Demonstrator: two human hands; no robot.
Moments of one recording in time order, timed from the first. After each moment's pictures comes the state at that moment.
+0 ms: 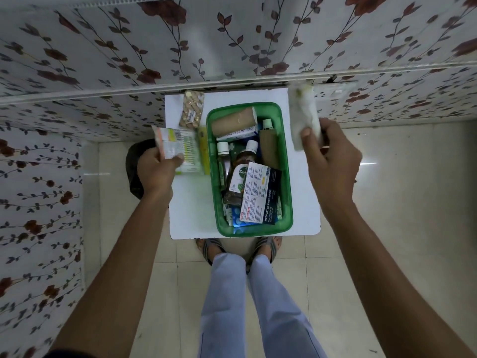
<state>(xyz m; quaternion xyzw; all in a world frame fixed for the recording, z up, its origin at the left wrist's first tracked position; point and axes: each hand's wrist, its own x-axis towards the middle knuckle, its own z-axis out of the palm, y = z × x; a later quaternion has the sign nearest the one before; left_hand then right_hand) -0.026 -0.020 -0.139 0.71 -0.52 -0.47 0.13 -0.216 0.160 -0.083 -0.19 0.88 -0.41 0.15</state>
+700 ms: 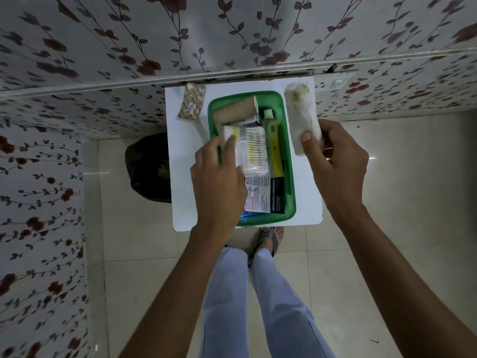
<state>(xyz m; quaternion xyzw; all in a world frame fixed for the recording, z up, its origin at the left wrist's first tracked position) -0.060 0.081 -0.080 0.42 -0.88 -0.23 0.05 -0.200 0.178 -0.070 -0.24 0.87 -0.41 0.17</state>
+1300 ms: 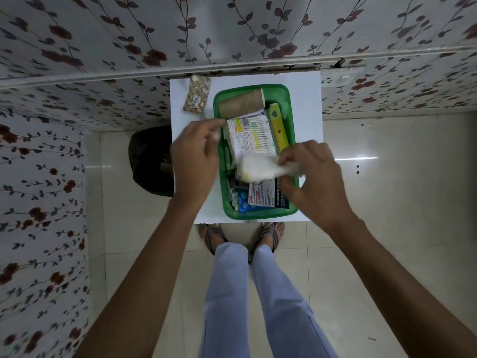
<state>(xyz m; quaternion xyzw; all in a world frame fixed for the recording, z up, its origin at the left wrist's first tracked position) -0.050 0.032 -0.087 0.44 -0.81 -0.32 0.19 -0.173 0.187 -0.074 -0.44 0.82 -0.29 0.22</state>
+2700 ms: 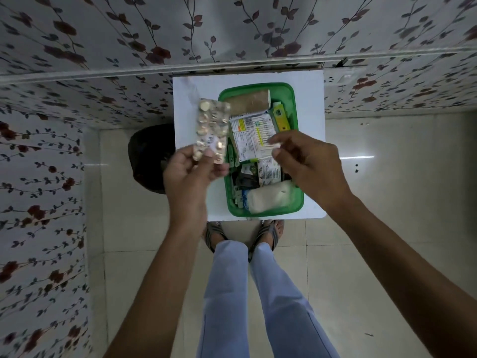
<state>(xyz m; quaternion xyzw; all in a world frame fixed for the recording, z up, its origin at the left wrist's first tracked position) -0.024 0.061 -0.067 0.55 -0.42 -0.66 0.28 -0.179 0.163 -0.067 -0.35 0.78 -0.38 0.34</state>
